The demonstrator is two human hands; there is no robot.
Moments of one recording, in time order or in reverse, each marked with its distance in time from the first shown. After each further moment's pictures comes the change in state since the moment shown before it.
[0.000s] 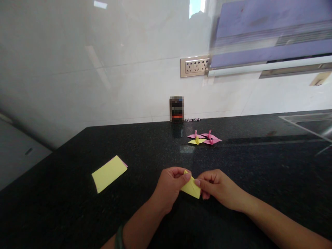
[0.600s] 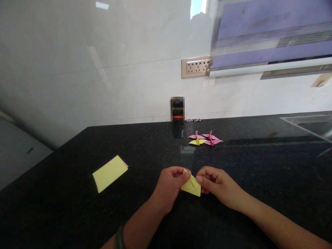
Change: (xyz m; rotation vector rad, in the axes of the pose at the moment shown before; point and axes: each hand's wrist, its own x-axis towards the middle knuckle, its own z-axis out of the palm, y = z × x) left_hand -0.001 0.003 -0.001 -0.052 0.002 -0.012; right_hand 0.001 0.000 0.001 -0.121 0.103 -0.124
